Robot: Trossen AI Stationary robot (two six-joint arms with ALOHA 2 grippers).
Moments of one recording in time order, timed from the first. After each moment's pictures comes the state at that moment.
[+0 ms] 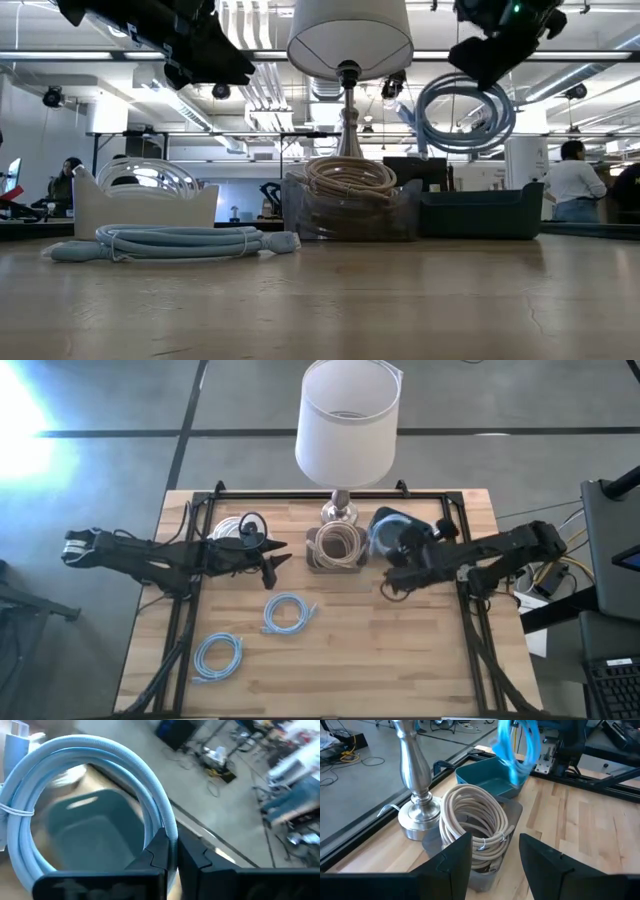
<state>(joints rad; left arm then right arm) -0.03 0.97 0.66 -0.02 -0.41 -0.24 0.16 1.43 1.19 -1.57 1.08 1.23</state>
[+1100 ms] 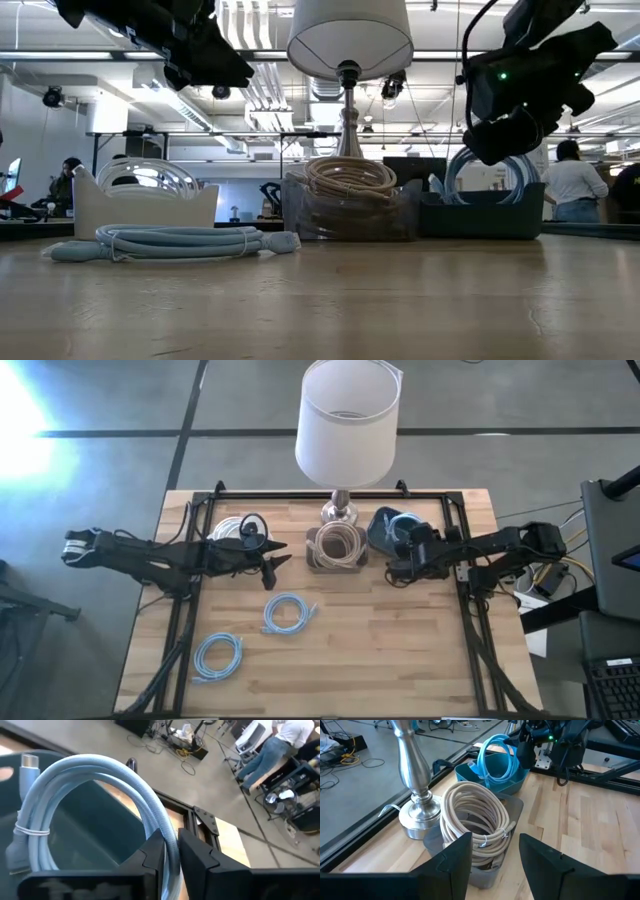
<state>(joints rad) -0.03 0.97 0.65 -0.02 -0.41 -0.21 -0.04 1.42 0.75 -1.19 1.15 1.38</state>
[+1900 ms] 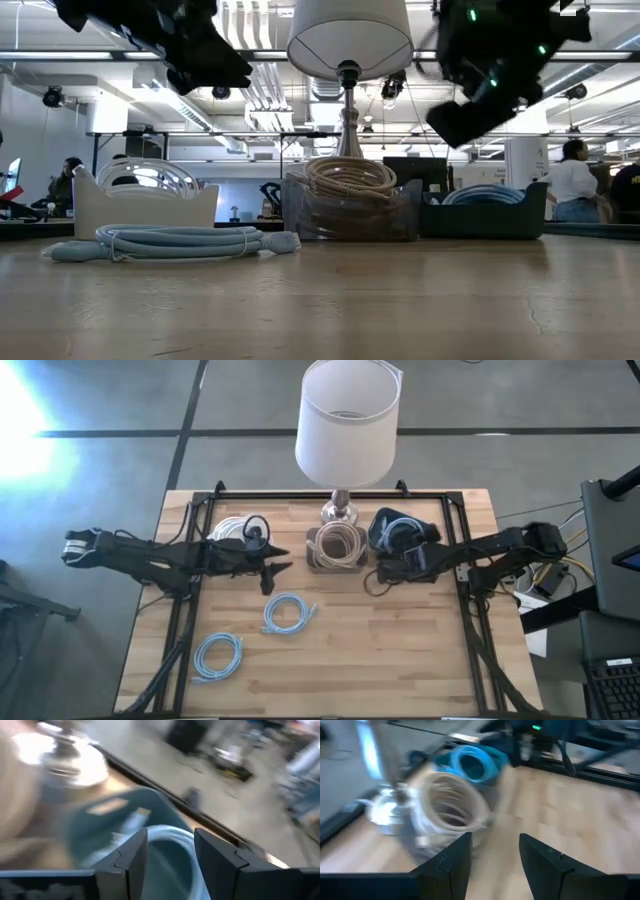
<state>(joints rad) -0.03 0.97 0.65 -0.03 -0.27 -0.22 0.04 1.42 0.84 -0.83 1.11 0.93</state>
